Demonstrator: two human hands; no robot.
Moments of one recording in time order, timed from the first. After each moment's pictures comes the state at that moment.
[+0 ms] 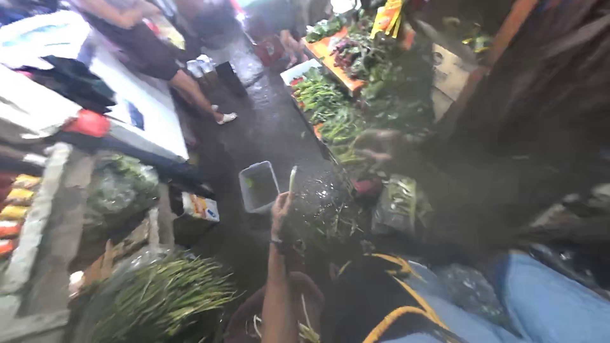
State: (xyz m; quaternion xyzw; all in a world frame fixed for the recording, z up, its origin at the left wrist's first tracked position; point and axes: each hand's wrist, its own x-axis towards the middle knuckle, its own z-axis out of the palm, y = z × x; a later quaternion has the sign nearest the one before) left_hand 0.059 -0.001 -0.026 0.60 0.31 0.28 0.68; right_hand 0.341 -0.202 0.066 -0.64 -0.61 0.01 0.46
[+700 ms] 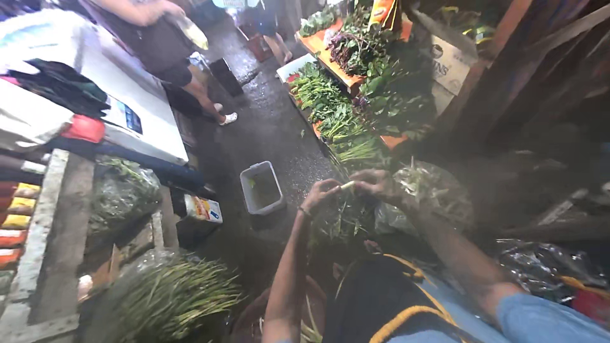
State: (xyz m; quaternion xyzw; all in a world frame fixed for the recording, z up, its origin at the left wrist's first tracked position) left_hand 0.148 -0.020 0.007 0.73 0.13 -0.02 0.67; right_hand 0.280 -0.215 0.013 -0.71 -0.37 0.26 0.54
